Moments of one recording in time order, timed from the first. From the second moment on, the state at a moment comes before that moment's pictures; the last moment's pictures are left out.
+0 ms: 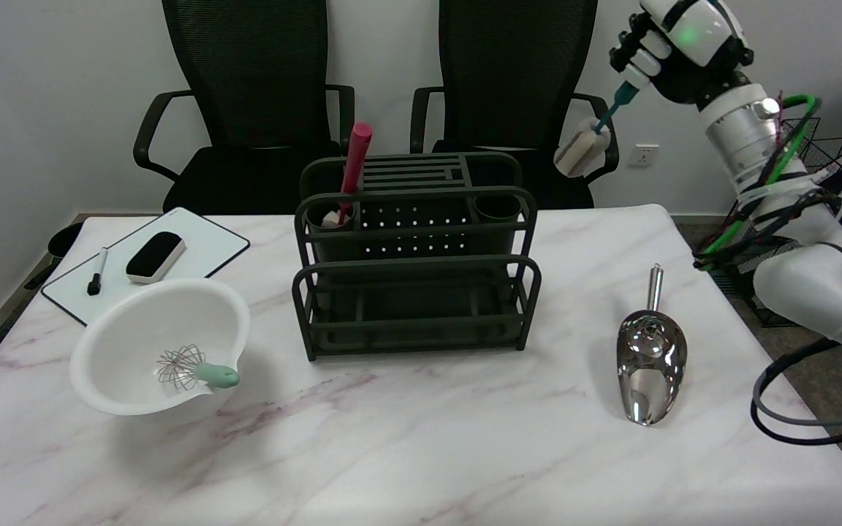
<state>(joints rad) 0.16 -0.70 -1.61 1.40 0.70 0.50 1.88</state>
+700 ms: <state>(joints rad) 0.42 -0.69 -1.87 1.37 0.67 0.42 1.95</state>
